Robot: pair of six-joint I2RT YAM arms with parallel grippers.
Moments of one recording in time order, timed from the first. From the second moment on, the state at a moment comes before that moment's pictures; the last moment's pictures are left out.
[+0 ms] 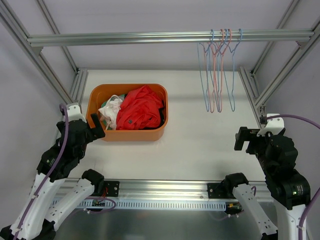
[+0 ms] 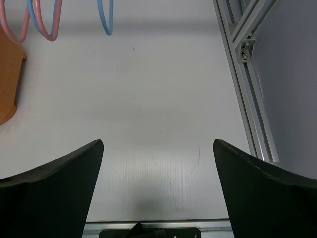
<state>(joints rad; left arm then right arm) -0.46 0.55 0.97 -0.96 -0.59 -0.41 0.23 0.44 1.13 -1.08 0.23 0.04</state>
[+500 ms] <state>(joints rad) -0.23 0.55 0.93 -0.89 -0.45 -0.38 0.23 0.45 1.11 -1.06 0.25 0.04</state>
